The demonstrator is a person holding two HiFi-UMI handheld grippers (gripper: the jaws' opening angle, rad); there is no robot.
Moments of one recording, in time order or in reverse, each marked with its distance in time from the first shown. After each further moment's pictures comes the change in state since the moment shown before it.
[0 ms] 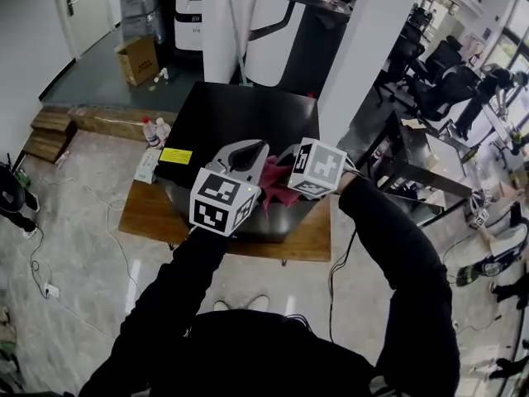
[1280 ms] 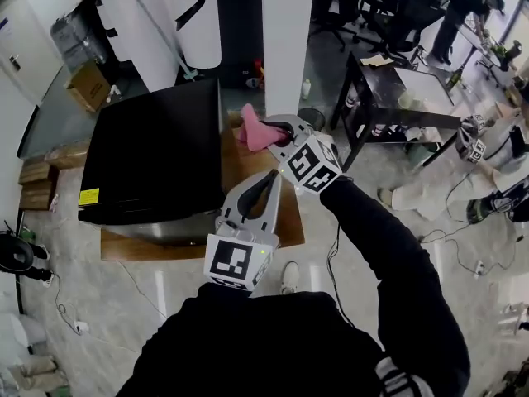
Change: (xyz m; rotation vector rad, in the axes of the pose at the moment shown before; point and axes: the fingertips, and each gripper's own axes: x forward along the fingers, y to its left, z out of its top) left arm 0.147 -0.259 -0.019 -0.076 -0.142 -0.128; right arm -0.121 -0.122 -0.233 0.085 -0.440 -0.718
